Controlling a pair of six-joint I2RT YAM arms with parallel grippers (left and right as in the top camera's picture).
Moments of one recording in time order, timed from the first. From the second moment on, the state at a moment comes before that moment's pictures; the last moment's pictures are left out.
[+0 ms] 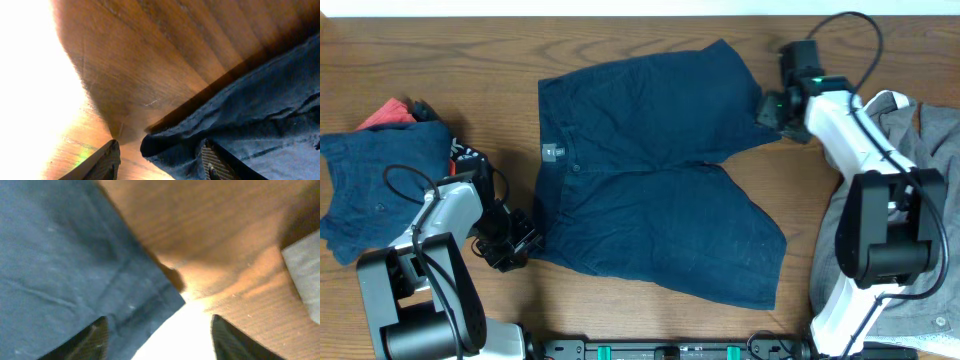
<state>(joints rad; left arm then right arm) 0.24 1.65 0.81 -0.94 0.23 -0.46 0.07 1.99 1.49 -0.75 0.05 0.50</state>
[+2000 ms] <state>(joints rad) 0.11 1.18 0.46 -0.71 0.27 -0.82 0.47 1.08 0.37 -0.85 -0.32 1.61</state>
